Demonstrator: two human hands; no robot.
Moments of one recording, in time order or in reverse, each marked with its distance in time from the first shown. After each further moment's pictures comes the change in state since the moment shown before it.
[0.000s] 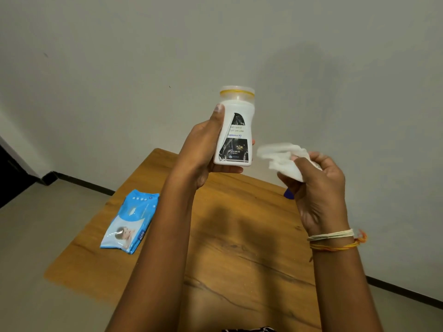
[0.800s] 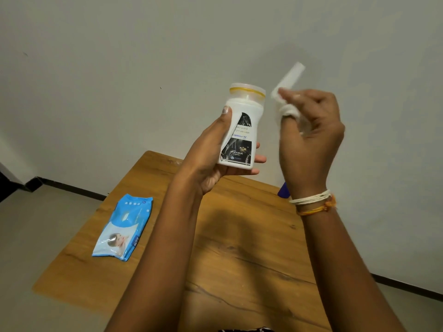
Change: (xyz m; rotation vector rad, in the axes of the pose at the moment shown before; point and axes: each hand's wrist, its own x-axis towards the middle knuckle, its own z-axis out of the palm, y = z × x) left_hand 0.008 -0.005 0.007 -0.230 -0.185 -0.021; right_hand 0.015 -0.027 0.058 -0.526 0.096 -0.951
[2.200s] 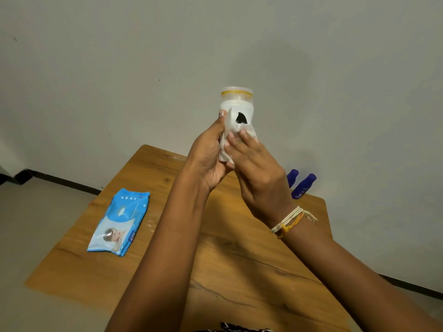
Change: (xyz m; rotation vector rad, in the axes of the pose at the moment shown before) left_hand 0.021 -0.018 -0.013 -0.375 0.110 -0.086; right_hand -0.066 0.047 0.016 -0.299 -0.566 -0.560
